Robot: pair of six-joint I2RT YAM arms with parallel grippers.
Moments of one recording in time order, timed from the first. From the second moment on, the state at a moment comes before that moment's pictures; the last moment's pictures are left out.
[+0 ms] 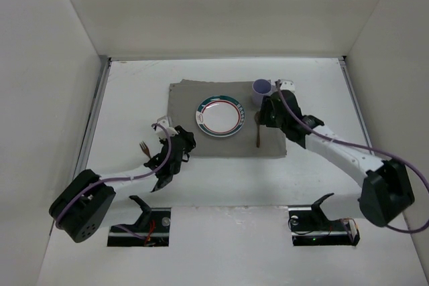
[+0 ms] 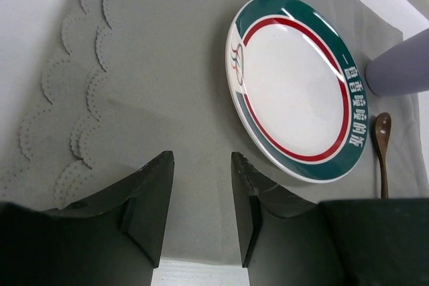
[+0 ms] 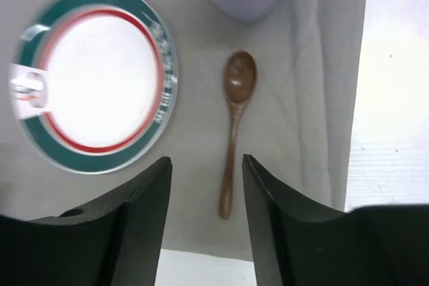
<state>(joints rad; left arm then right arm) -0.70 1.20 0.27 0.52 -0.58 -0.81 0.53 1.36 0.95 -0.26 0.27 0.50</state>
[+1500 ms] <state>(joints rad) -0.26 1.05 0.39 -0.35 -0.47 -0.86 0.77 1.15 0.52 0.26 0.40 0.59</state>
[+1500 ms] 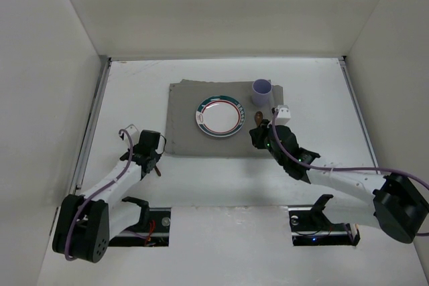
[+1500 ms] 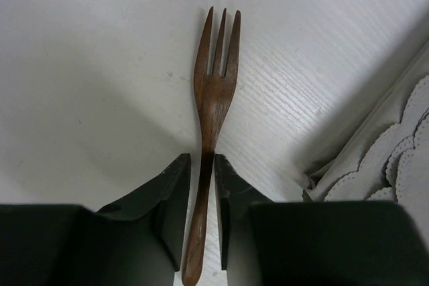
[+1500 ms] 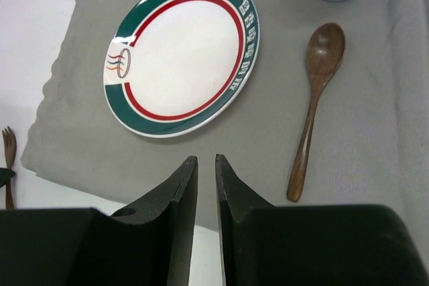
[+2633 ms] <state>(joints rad) -0.59 1.59 1.05 -0.42 -0.54 -0.37 0.74 1.11 0.52 0.26 0.42 0.58</state>
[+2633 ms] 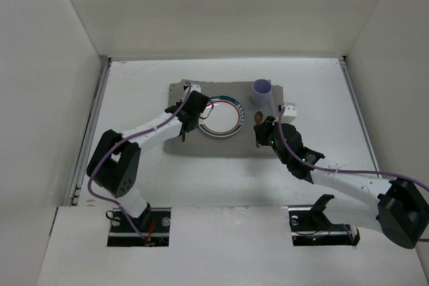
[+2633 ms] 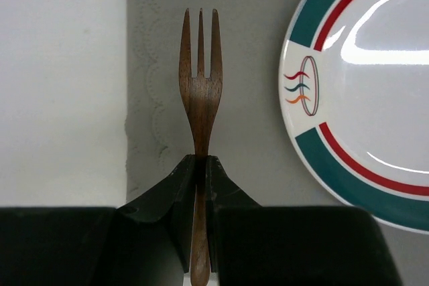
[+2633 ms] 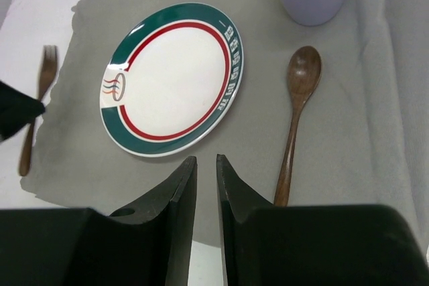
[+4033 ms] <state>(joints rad) -0.55 1.74 1.00 -0.28 -0.48 -0.33 0.69 1.12 0.51 0.26 0.42 0.59</state>
